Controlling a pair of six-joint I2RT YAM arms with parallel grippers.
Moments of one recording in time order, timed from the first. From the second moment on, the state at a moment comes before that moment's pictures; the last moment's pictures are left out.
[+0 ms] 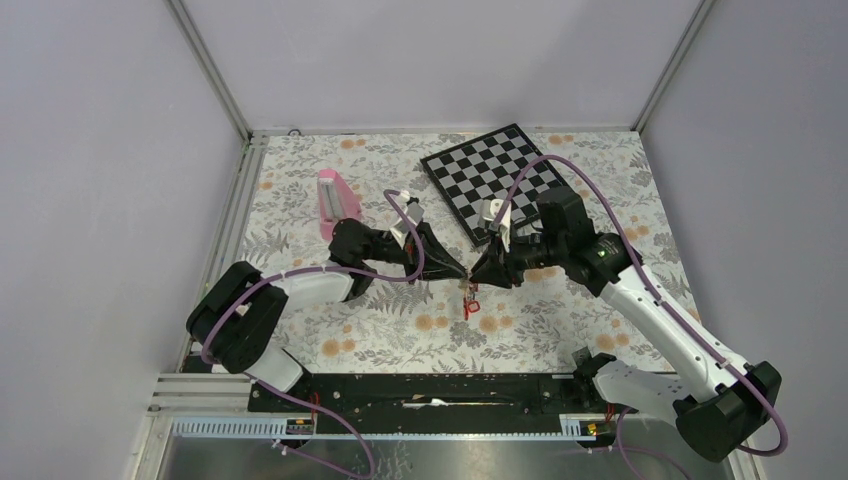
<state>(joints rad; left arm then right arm) -0.67 1.53 0.68 1.30 1.15 -0.63 0.56 1.06 1.02 -0.63 -0.81 -0.36</state>
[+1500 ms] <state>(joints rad) -0.67 1.50 0.75 0.91 1.09 -0.42 0.58 1.16 1.10 -0.77 -0.70 -0.40</state>
